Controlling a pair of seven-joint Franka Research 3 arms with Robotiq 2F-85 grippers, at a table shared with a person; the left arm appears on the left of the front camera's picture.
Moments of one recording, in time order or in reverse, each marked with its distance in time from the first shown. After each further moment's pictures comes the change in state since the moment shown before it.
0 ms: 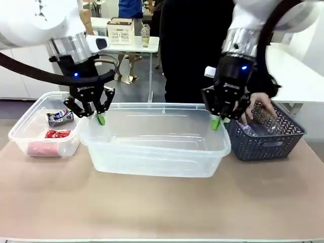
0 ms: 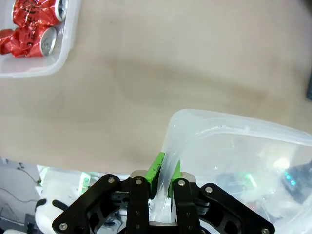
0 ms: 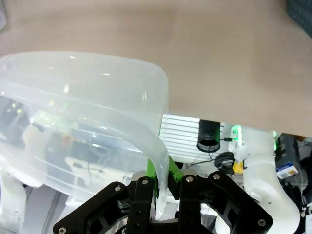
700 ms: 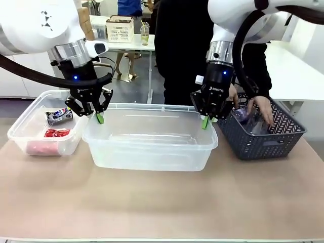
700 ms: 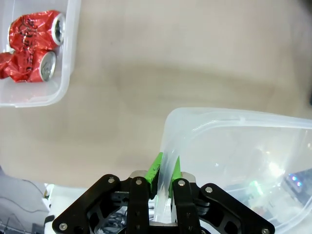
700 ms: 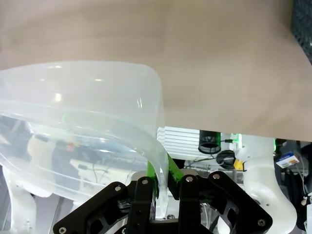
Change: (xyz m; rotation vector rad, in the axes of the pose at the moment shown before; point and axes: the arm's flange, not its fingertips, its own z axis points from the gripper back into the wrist) left arm 0.021 0.007 -0.013 0.010 -0.027 -0.043; right arm 0.058 0.004 -0.011 -0.015 0.065 -0.044
